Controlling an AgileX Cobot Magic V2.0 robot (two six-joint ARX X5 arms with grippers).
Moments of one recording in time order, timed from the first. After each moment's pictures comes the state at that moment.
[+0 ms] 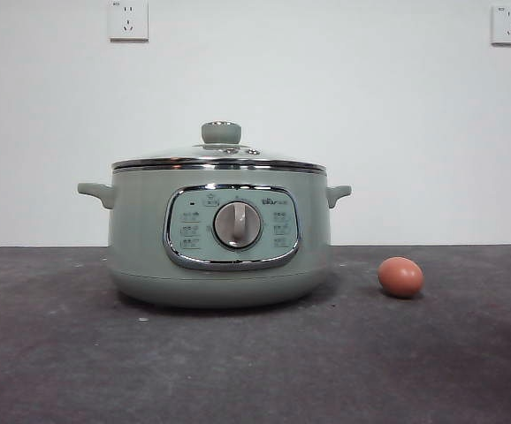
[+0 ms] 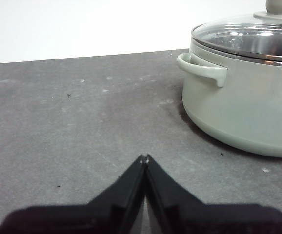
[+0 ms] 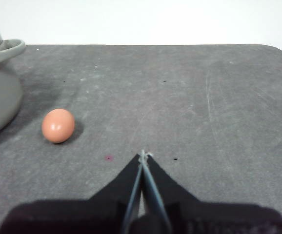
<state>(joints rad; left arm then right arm) 0.09 0.03 0.02 -0.15 0.24 0.04 0.03 0.01 0.02 -0.19 -0.01 -0.02</state>
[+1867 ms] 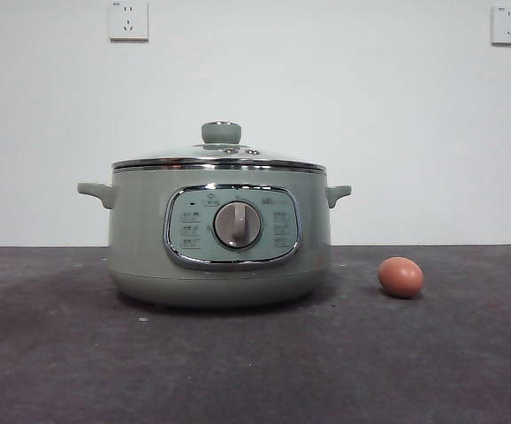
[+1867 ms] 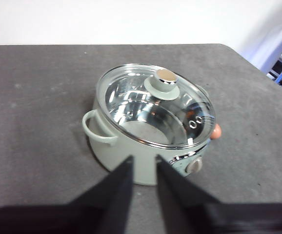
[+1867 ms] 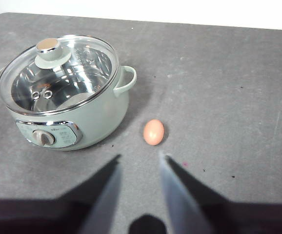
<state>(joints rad) 0.09 0.60 0.93 -0.75 0.57 -0.03 0.03 0.63 1.04 -0.92 -0.32 -0.10</state>
